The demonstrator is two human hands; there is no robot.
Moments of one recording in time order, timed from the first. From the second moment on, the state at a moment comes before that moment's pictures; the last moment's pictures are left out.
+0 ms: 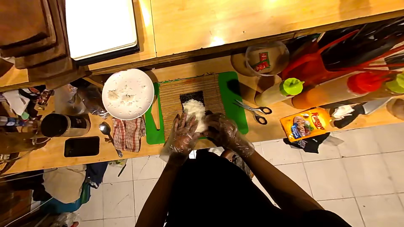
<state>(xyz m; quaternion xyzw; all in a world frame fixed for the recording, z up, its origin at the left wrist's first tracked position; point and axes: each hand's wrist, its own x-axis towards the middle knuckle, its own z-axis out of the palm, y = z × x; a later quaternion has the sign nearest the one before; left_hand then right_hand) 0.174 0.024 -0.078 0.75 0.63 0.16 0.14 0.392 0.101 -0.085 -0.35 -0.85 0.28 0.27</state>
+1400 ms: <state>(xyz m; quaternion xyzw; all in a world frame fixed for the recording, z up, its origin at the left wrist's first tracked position) 0.229 0.029 -0.053 0.72 0.67 0.00 0.17 0.358 0.050 -0.083 -0.55 -0.80 0.23 0.10</state>
